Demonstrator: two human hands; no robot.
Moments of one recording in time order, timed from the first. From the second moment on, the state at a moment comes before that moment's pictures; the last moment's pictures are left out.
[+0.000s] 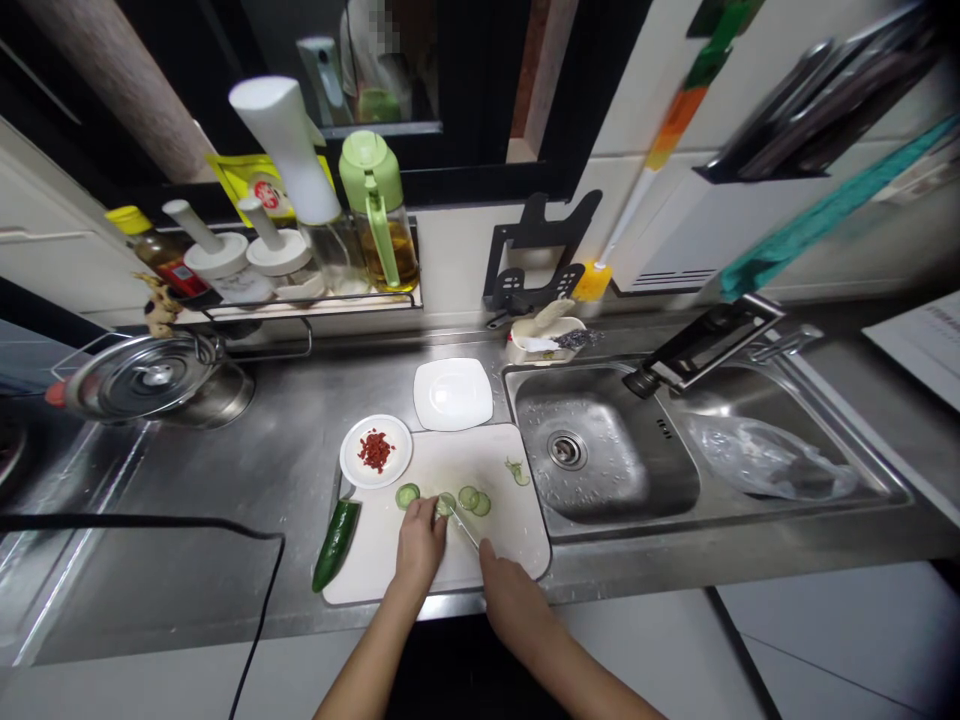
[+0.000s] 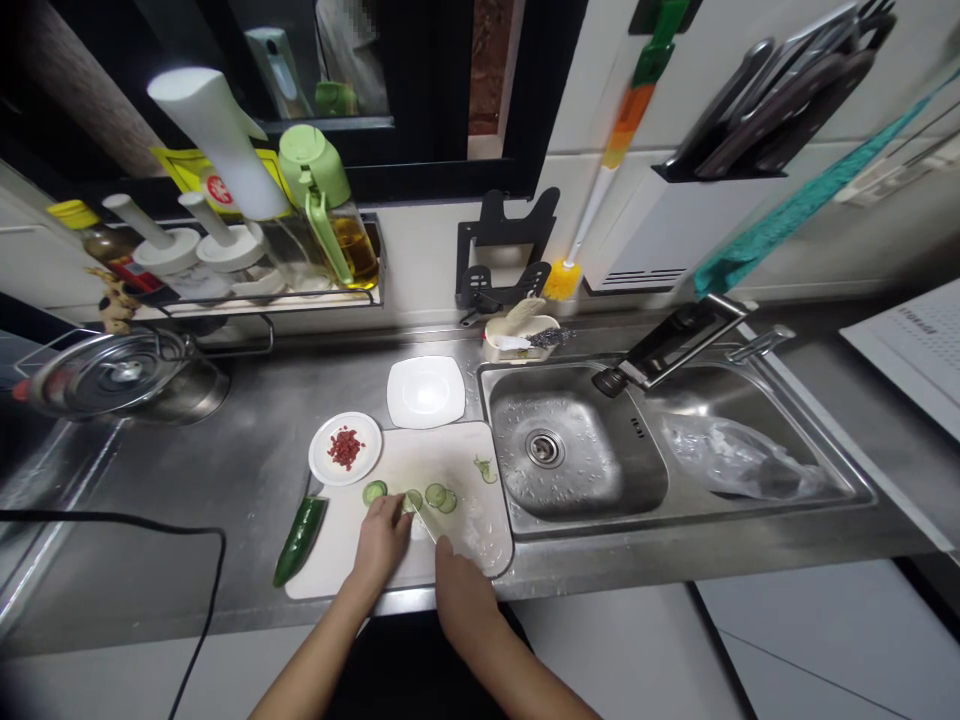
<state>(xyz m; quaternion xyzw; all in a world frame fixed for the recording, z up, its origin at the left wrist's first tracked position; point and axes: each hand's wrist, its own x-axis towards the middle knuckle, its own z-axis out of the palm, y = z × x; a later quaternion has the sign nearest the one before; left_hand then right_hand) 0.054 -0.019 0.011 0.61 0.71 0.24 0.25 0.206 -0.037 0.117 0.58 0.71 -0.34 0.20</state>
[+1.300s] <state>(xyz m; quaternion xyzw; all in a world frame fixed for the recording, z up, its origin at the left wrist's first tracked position) 0.041 -0.004 0.030 0.55 0.75 0.24 0.28 0.250 -0.070 0.110 0.59 0.67 -0.37 0.24</state>
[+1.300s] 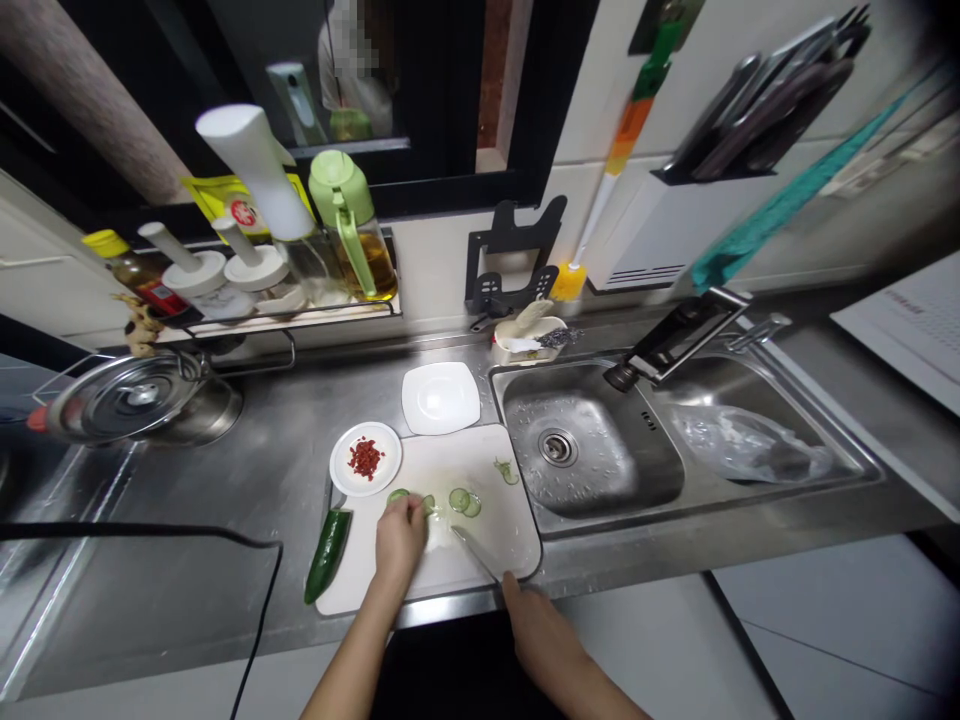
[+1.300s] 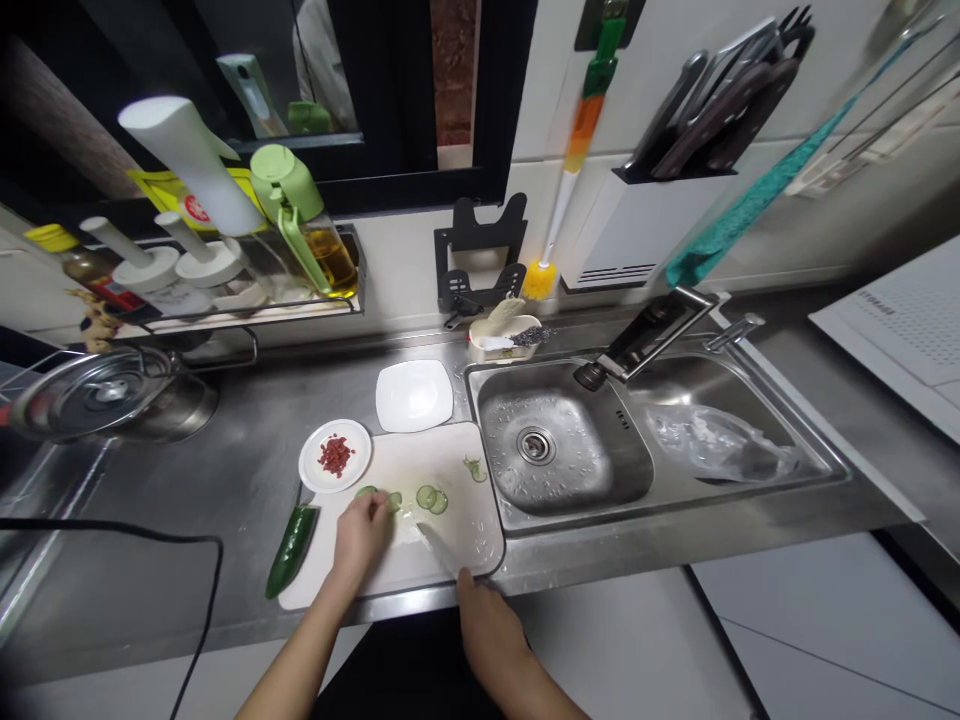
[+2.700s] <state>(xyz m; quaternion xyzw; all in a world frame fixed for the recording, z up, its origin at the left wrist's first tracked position) 0.093 0.013 0.024 0.56 0.75 0.19 0.31 0.256 -0.073 0.097 0.59 0.68 -0.37 0.24</state>
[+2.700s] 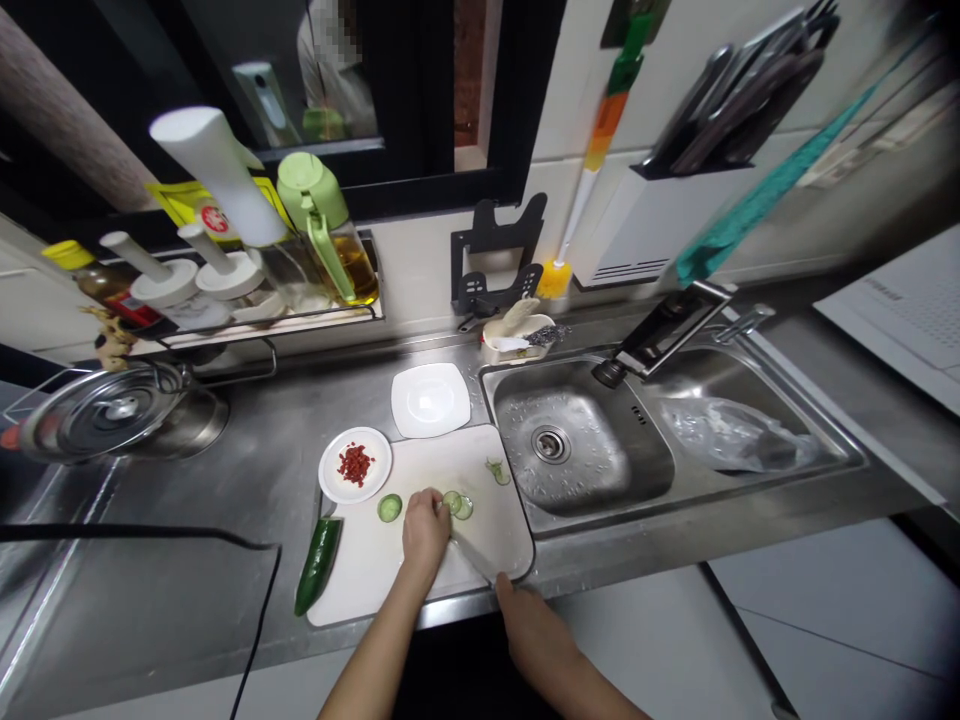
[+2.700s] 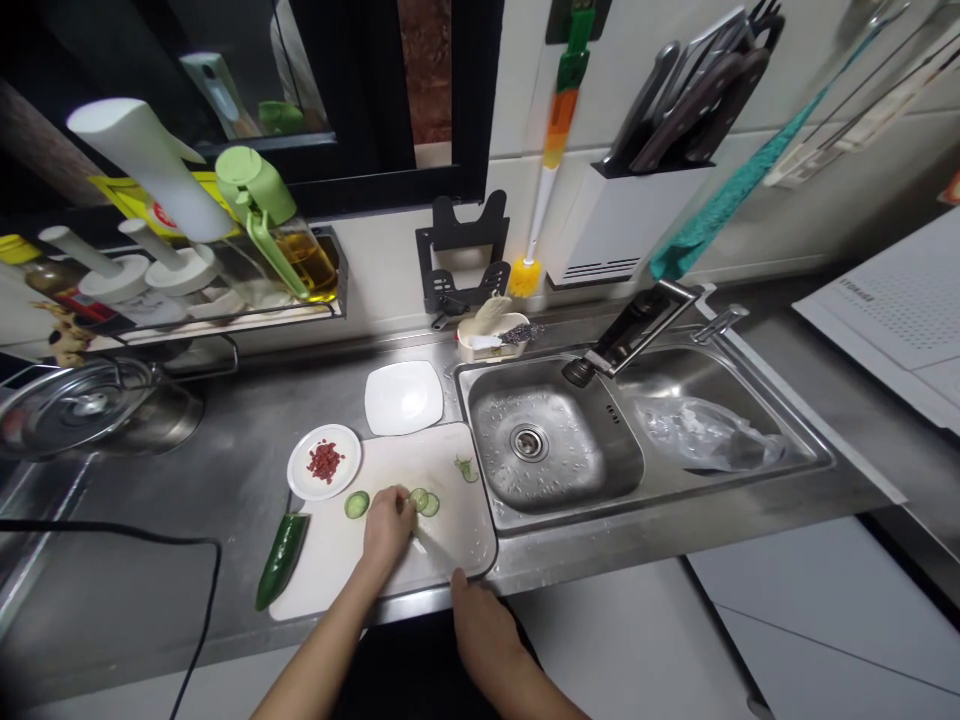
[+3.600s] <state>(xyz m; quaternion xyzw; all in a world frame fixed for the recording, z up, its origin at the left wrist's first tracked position) 0.062 0.000 0.020 0.63 0.72 0.18 0.21 0.252 -0.057 0.105 0.57 0.69 -0.36 0.24</state>
